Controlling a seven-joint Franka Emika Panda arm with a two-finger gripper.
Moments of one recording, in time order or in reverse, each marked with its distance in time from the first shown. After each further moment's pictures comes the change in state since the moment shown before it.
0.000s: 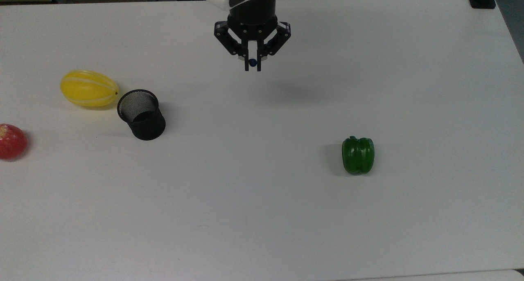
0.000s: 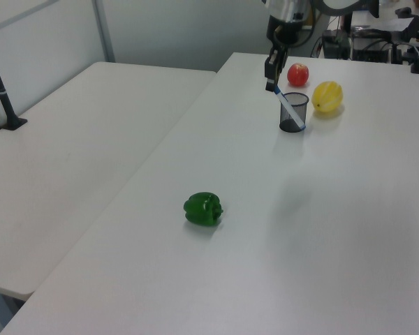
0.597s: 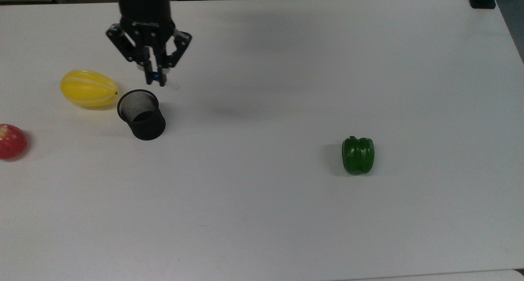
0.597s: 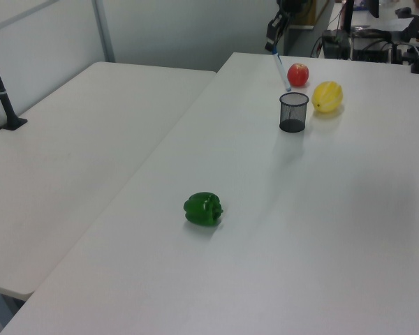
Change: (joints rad) arm -0.227 0.007 -0.002 0.001 0.000 0.237 -0.096
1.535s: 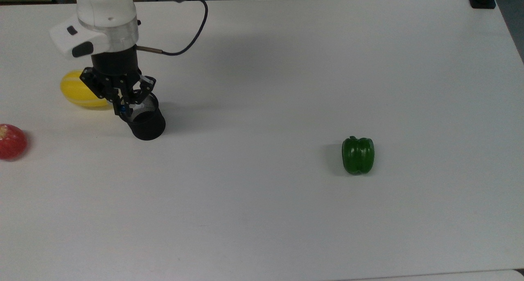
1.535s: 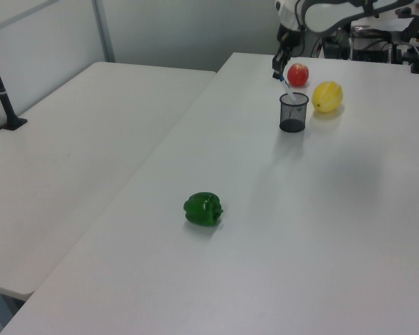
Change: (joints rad) arm -0.112 0.146 -0.020 -0.018 -0.052 0.098 -0.124
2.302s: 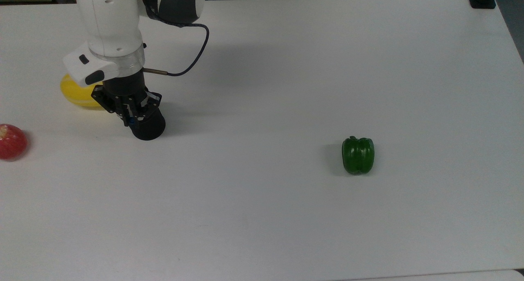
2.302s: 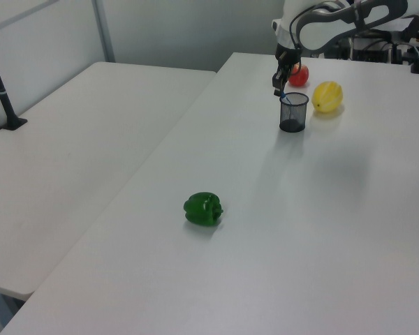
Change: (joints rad) arm -0.002 0.086 -0.001 -0.012 -0.007 0.012 -0.009
